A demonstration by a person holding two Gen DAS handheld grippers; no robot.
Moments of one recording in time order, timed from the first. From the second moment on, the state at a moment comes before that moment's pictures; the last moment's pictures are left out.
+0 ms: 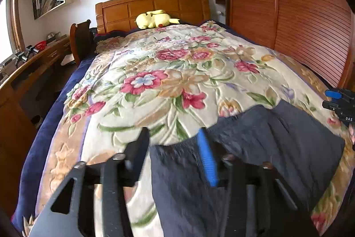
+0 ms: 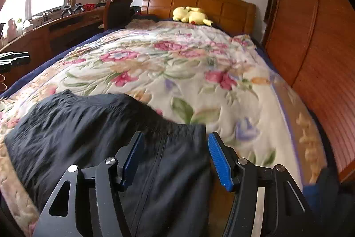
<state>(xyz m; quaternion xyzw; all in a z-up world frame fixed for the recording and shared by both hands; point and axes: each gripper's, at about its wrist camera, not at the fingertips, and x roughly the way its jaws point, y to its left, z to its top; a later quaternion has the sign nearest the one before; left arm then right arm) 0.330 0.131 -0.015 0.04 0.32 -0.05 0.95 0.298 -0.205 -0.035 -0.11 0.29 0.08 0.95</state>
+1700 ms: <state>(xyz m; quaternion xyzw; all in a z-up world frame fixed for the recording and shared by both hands) 0.189 0.156 -0.156 -0.06 0.43 -0.01 0.90 0.217 -0.264 -0.116 -0.01 0.43 0.07 0.90</state>
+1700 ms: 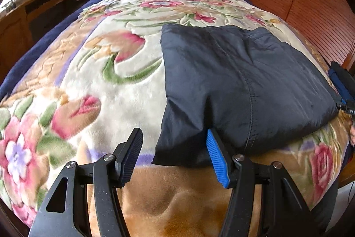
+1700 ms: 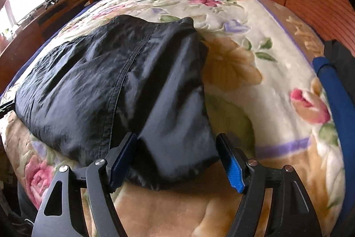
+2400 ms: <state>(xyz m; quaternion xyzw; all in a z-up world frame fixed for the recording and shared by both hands) 0.162 0.140 -0.113 -0.07 0.37 -0.06 0.92 0.182 -0.266 -0.096 0.01 0.39 0.13 0.91</state>
